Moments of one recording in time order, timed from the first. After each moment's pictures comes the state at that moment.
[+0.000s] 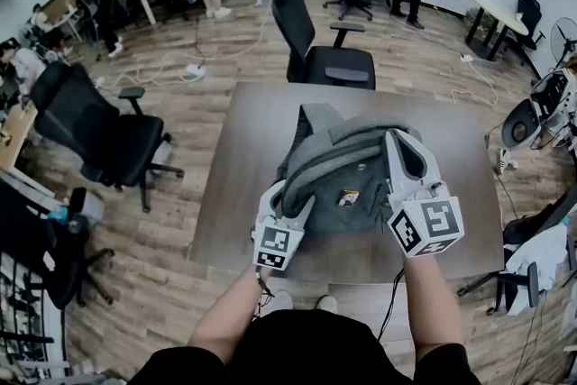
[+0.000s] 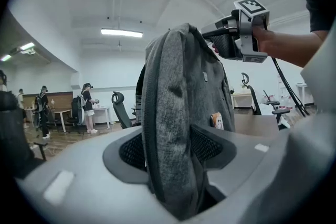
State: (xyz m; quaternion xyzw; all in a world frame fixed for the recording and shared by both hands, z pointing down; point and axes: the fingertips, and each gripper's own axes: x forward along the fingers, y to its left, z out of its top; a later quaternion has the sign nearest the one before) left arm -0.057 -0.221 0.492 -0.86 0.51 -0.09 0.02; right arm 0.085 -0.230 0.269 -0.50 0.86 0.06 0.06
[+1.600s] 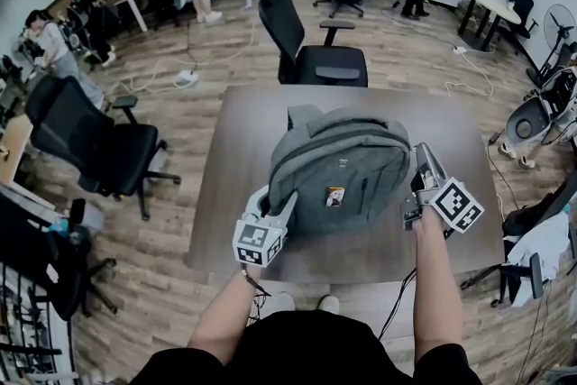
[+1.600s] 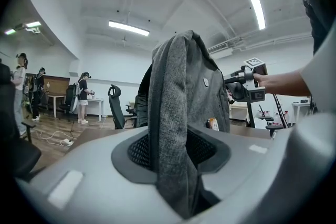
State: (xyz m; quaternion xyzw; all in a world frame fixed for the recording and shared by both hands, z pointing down) left arm -0.069 -0.230 0.501 -0.88 0.48 -0.05 -0.04; right arm 0.235 -0.286 0.384 -0.54 0.77 -0.26 0.21
